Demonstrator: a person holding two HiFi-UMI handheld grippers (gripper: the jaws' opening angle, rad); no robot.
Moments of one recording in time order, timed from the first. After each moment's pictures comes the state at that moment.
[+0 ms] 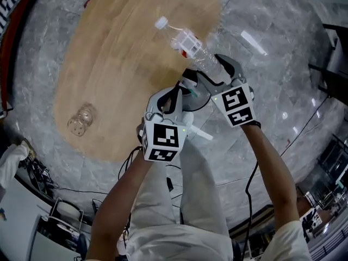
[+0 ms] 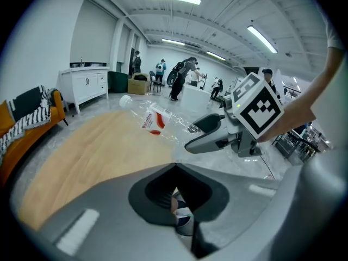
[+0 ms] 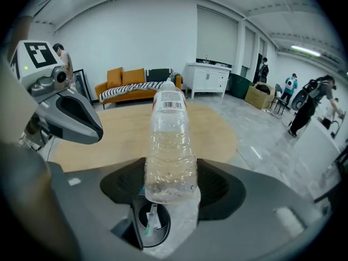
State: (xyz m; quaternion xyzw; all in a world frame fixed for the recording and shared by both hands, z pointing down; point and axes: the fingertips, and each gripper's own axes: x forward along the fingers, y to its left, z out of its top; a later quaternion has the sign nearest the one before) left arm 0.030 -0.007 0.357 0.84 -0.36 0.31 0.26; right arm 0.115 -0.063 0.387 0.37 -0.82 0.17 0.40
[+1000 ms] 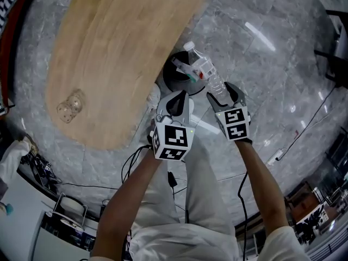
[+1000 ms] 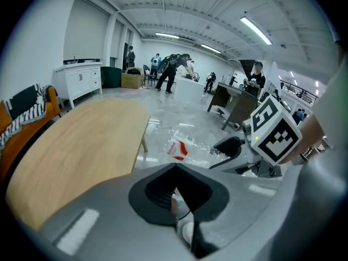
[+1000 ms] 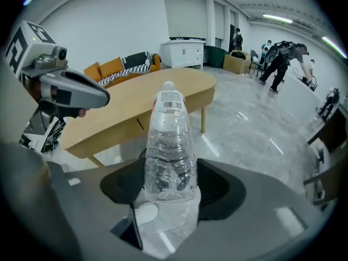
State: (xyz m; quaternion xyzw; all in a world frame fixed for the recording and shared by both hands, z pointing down) left arm 0.091 0.107 0.406 0.84 -0.34 0.33 0.26; right arm 0.202 0.132 0.476 0.44 -0.73 0.31 0.42
